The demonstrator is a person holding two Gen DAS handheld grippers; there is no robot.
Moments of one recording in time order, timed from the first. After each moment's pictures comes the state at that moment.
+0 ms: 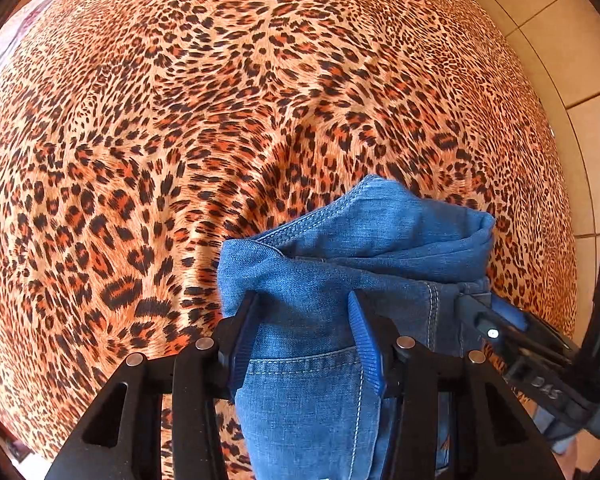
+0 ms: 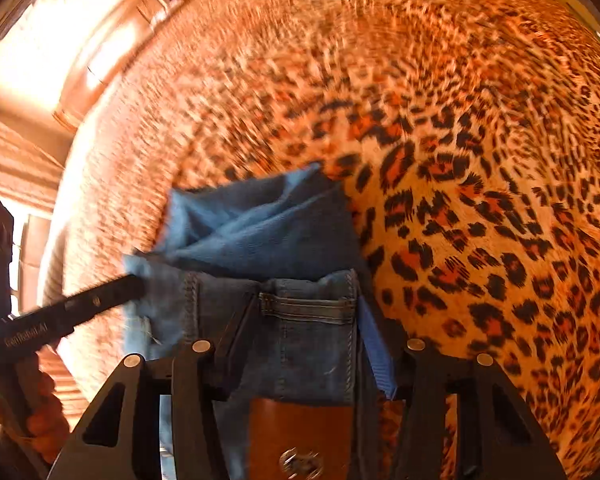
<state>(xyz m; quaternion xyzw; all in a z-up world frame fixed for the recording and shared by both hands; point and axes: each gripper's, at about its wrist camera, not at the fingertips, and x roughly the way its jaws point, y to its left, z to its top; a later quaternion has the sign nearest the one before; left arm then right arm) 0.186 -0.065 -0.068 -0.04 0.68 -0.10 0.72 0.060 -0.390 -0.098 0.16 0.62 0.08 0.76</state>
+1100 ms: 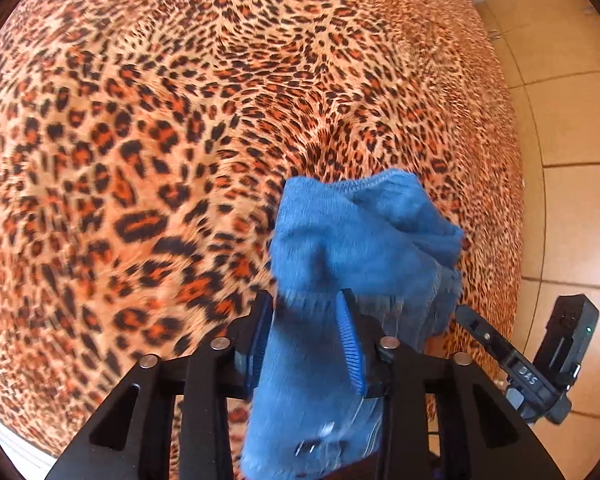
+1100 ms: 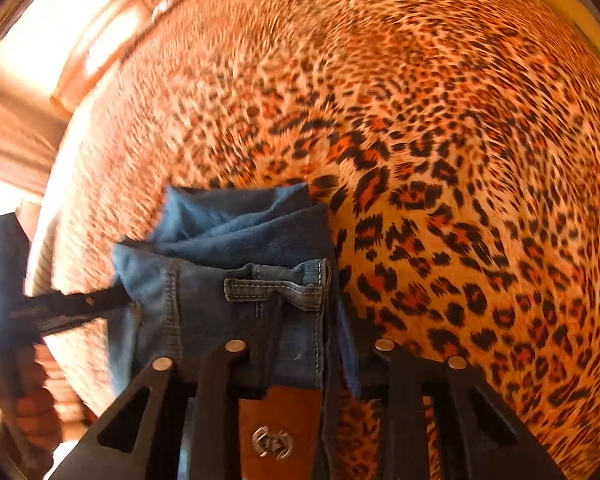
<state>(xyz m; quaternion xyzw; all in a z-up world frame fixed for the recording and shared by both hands) 0.177 0.012 -0.079 -0.19 0.70 -0.11 0.68 0.075 -0.407 -0.095 0.19 0.62 0.11 0.76</state>
